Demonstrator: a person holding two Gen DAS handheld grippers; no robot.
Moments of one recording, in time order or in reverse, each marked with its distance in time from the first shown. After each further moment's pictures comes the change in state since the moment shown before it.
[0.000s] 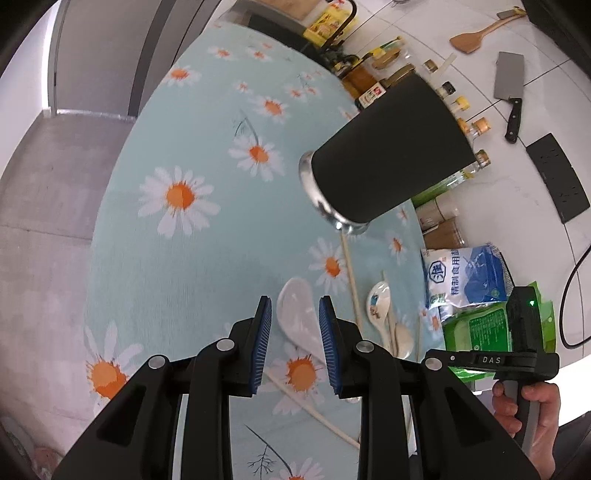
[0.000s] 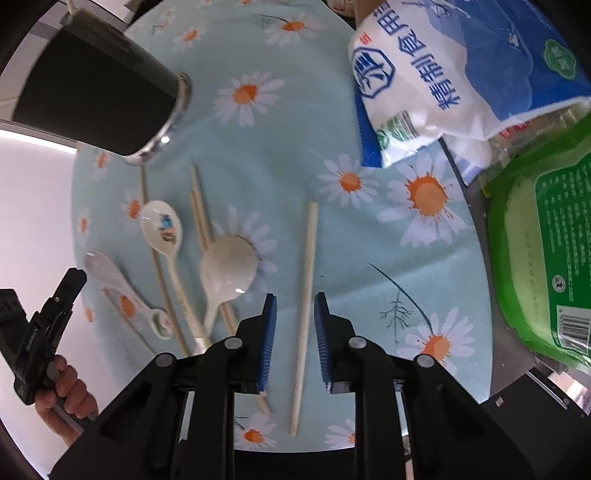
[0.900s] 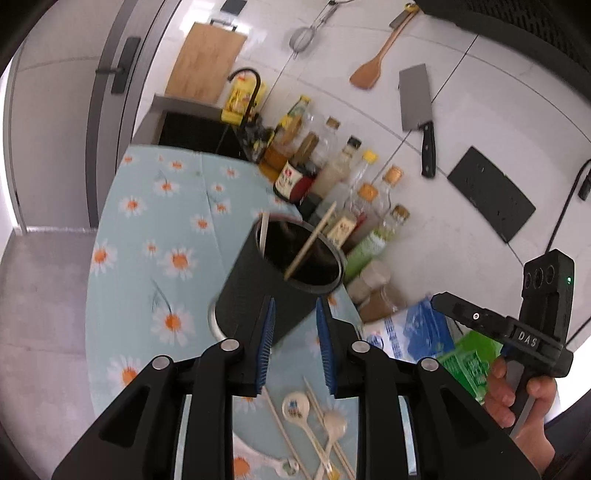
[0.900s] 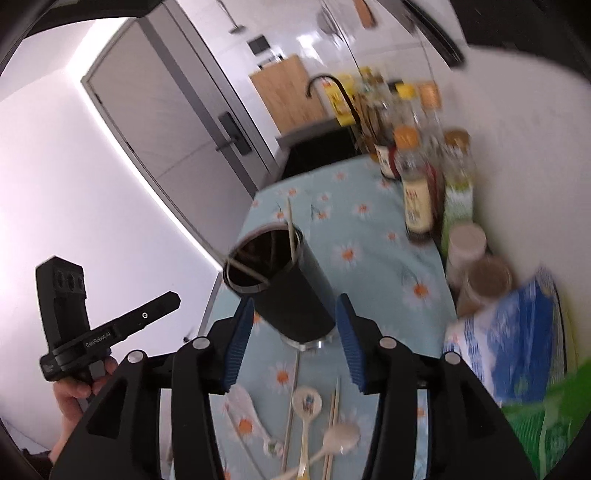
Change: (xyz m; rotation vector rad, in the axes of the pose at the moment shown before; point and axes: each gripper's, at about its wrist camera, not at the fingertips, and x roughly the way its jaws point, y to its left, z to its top) left arm -0.062 -0.124 0.081 0.287 -0.225 -0.052; right arm -0.156 0.049 0.027 -0.314 -0.644 0.368
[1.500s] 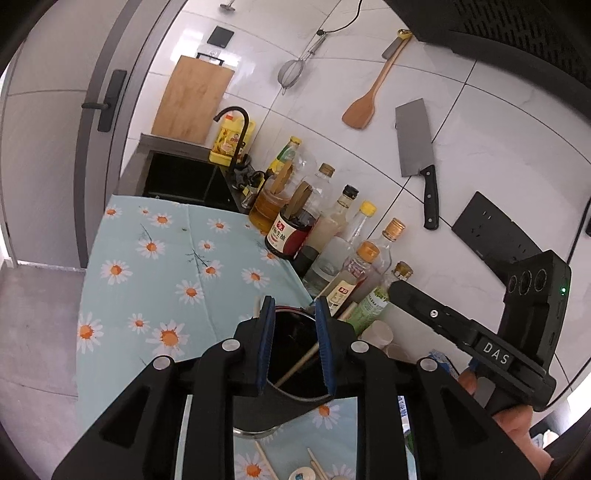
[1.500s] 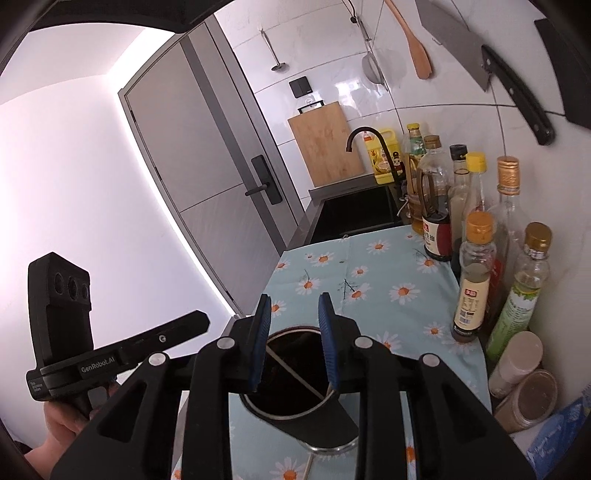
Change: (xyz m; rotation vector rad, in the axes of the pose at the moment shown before) left arm 0.022 -0.002 0.067 0.051 -0.153 -0.018; right arm 0.059 0.034 0.064 -0.139 -0.226 0.086
